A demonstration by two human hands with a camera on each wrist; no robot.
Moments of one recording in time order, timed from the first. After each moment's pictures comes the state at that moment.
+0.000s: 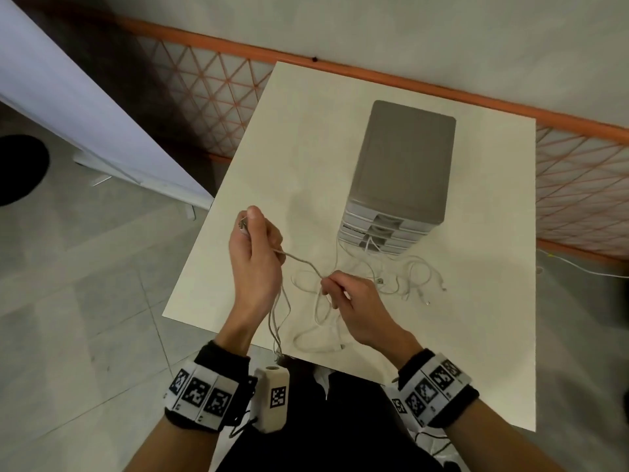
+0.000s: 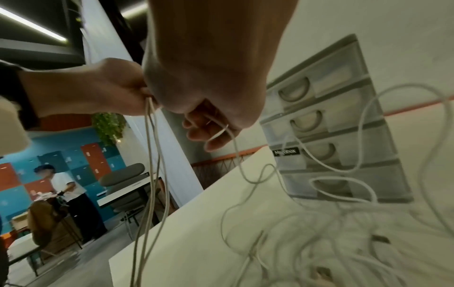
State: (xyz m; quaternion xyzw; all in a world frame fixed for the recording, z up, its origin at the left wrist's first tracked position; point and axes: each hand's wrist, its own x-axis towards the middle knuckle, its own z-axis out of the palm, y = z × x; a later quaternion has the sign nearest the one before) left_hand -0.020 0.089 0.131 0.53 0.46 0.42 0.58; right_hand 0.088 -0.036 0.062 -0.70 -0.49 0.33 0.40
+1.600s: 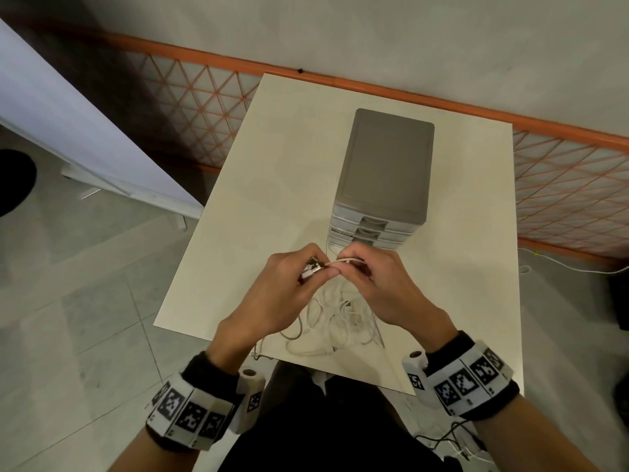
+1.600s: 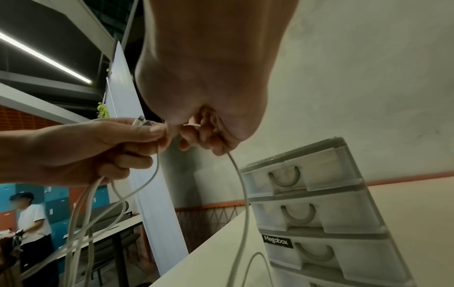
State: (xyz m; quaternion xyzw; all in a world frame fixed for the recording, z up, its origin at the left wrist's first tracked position) left_hand -0.027 0.067 0.136 0.84 0.25 0.16 0.45; right_hand 0.132 -0.039 0.128 -0.69 -0.53 0.29 0.39
